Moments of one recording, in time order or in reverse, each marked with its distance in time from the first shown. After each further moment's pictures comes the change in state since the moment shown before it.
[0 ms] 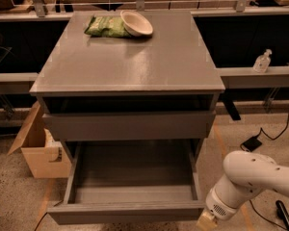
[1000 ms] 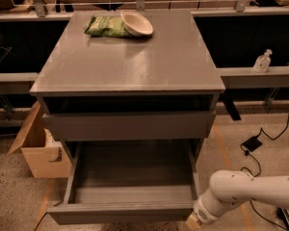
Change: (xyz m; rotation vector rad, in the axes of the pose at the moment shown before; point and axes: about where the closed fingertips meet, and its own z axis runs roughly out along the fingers) arm -0.017 -0.048 0.091 0.081 -0.084 0.175
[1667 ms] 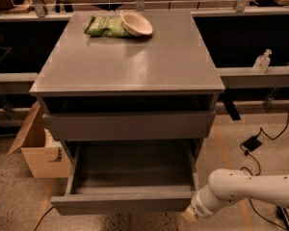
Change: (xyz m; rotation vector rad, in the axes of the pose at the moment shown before) arm -0.027 -0.018 0.013 0.021 -0.077 -0.044
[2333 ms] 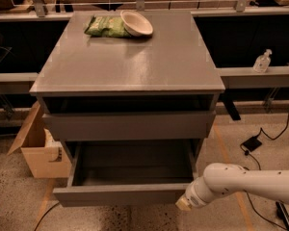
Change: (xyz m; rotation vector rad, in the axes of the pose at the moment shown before) arm -0.041 -0.010 0.003 0.022 -0.081 -0.089
